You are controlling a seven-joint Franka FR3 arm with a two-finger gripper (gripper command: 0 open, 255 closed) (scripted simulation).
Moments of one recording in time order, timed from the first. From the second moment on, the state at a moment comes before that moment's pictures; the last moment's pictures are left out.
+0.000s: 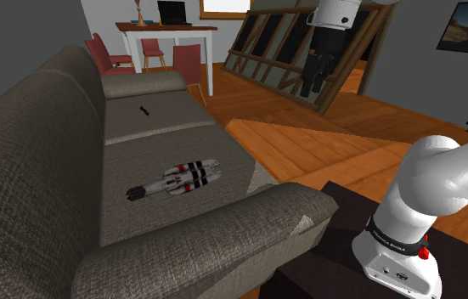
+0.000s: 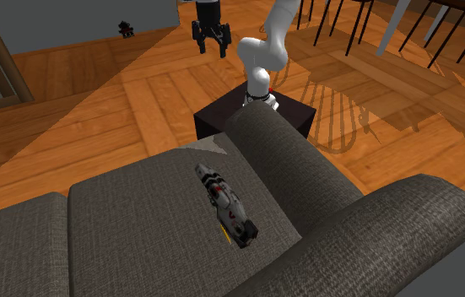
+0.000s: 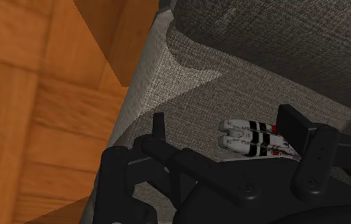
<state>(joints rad) 0.01 -0.81 -0.06 -2.36 0.08 1.62 -0.11</state>
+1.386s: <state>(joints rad) 0.22 -0.10 -0.01 -1.99 0.06 1.88 -0.53</state>
